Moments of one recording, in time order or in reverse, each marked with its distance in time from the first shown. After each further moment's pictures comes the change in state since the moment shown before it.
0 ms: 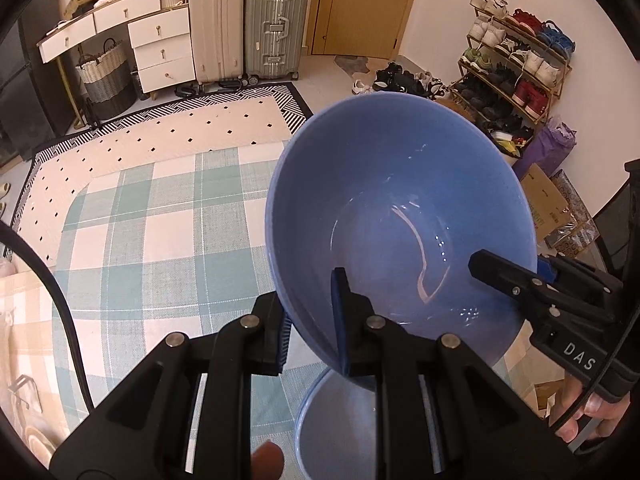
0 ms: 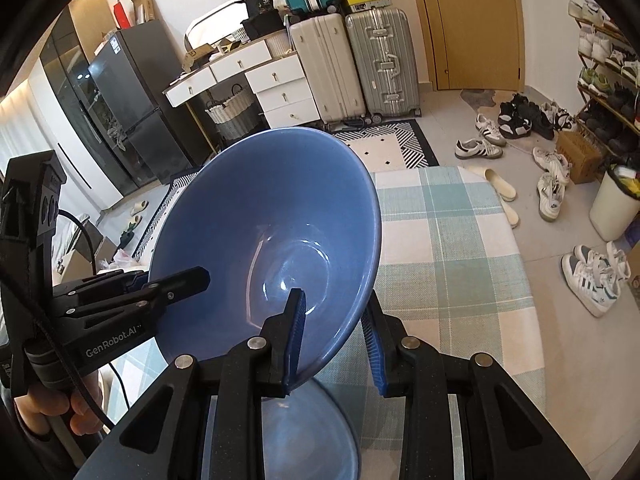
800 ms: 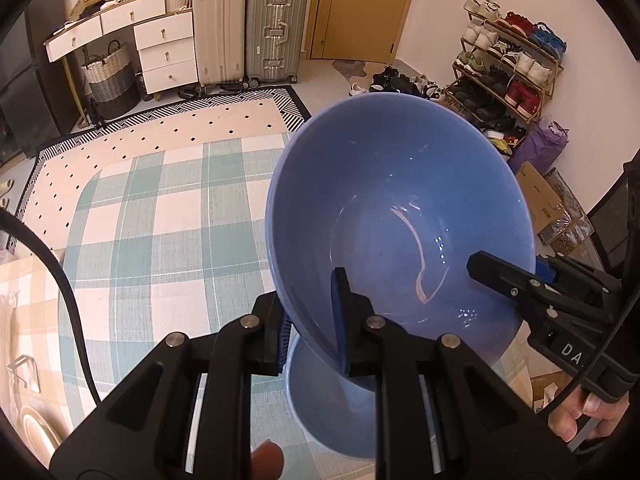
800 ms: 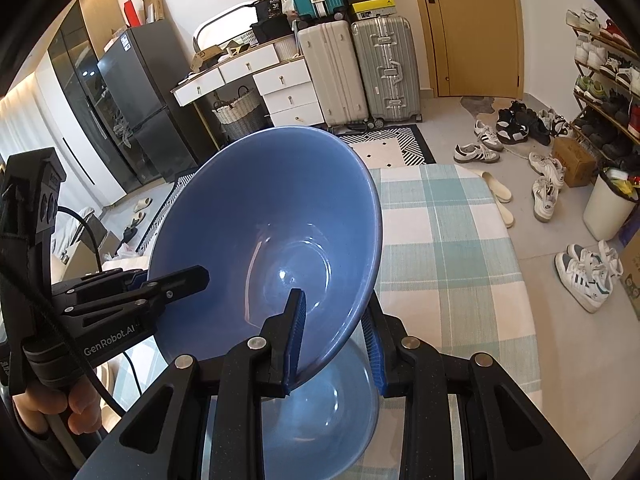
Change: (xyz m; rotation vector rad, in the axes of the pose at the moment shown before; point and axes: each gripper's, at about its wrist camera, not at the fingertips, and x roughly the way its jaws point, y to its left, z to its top) left arm -0.070 -0.027 -0.054 -0.002 -0.014 -0.003; right arm -0.044 0.024 -0.037 -0.018 -0.011 -0.007
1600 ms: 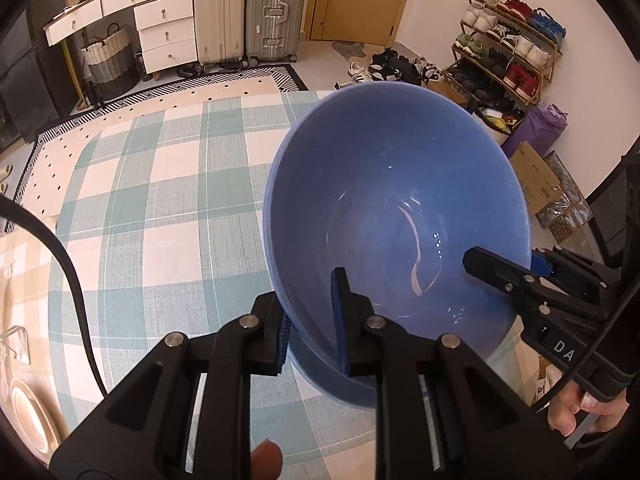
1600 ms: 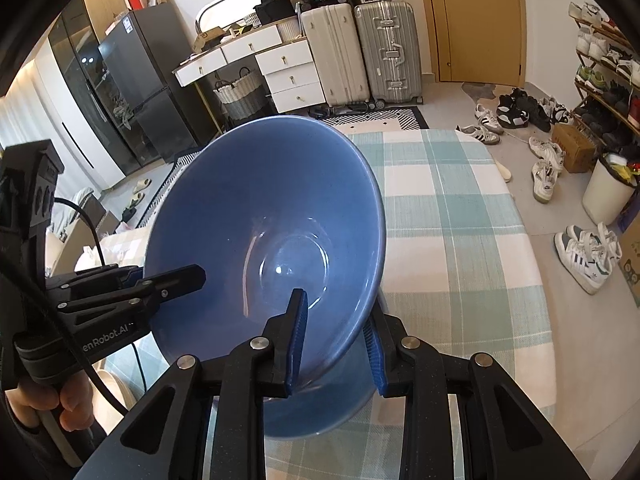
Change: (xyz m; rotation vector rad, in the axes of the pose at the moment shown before) left arm 0.004 -0.005 -0.069 -0.006 0.070 -0.001; right arm -0.004 0.015 -0.060 -0.018 0.057 -0.017
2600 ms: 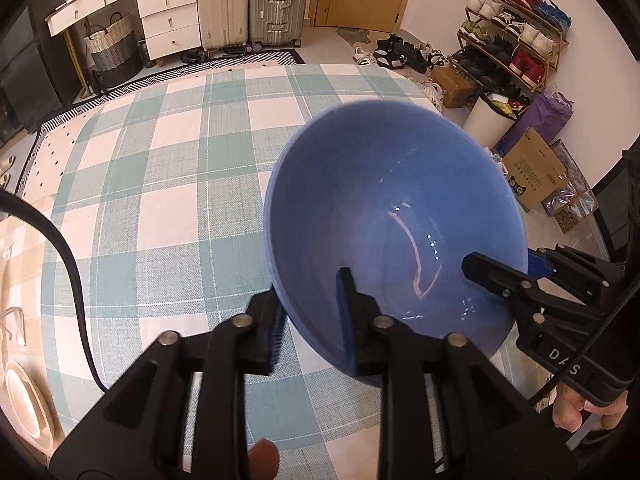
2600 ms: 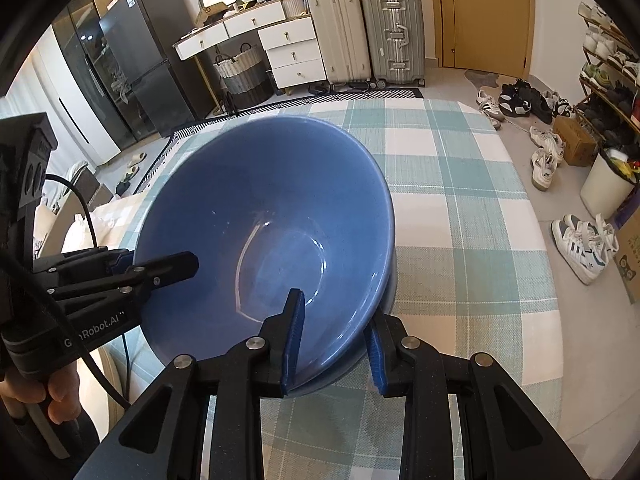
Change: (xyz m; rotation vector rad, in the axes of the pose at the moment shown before) left arm 0.029 0.008 -0.032 -0.002 0.046 0.026; right arm 0.021 -0.005 -0.032 -0.029 0.076 -0.013
